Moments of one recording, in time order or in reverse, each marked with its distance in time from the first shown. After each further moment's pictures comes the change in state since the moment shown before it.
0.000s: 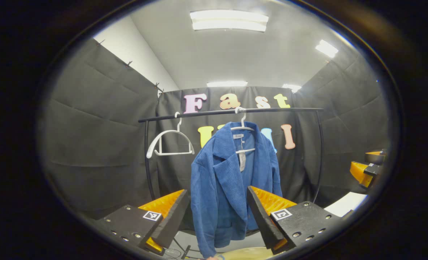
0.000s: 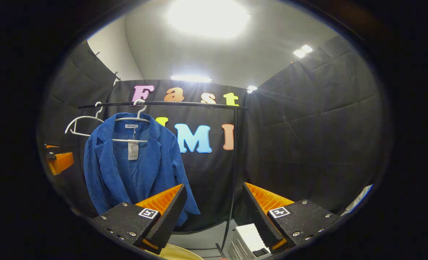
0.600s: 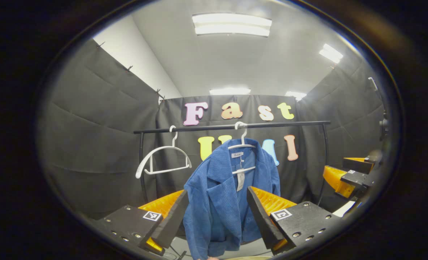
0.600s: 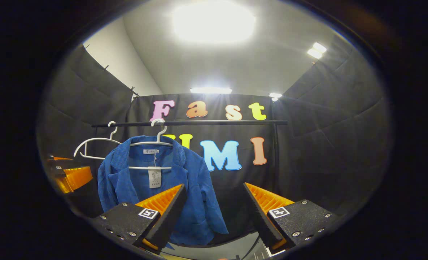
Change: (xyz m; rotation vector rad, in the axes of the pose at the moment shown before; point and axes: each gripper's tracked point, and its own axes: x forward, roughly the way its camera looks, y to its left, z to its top) left arm 0.052 -0.027 0.040 -0.025 -0.069 0.030; right arm 0.088 0.077 0.055 0.069 -0.100 0.218
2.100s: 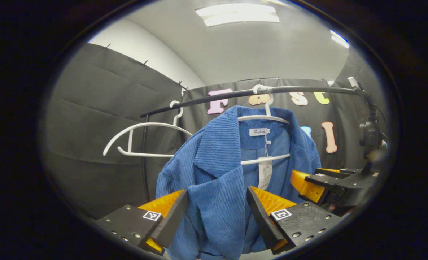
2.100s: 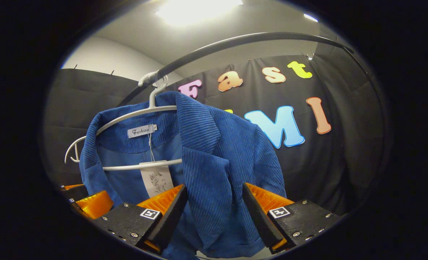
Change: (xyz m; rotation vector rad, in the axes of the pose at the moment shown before) left arm 0.135 -0.007 -0.087 0.041 0.057 0.290; right arm 0.202 0.098 -0.101 0.203 0.155 0.365
